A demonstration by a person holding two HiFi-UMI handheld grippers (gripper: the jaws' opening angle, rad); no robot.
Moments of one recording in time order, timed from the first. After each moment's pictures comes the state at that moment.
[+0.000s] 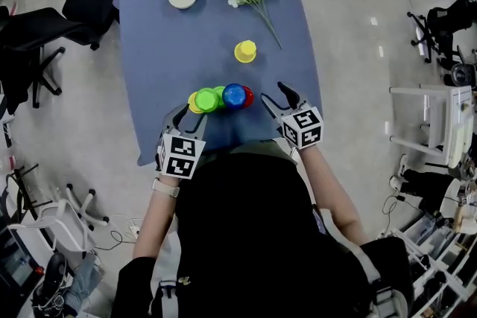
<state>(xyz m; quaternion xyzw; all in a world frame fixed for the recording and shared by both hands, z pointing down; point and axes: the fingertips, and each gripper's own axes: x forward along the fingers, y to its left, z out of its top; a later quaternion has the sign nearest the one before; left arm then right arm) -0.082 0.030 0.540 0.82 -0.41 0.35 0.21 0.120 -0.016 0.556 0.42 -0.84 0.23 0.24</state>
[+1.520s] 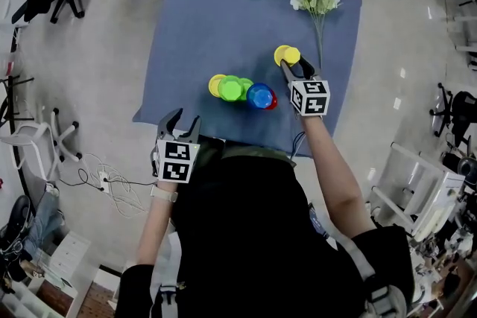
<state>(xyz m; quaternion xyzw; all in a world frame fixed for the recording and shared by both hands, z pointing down) -0.154 0.095 0.568 0.68 -0.57 0.33 0.32 0.065 -0.147 0.620 0.37 -0.86 0.19 0.30</state>
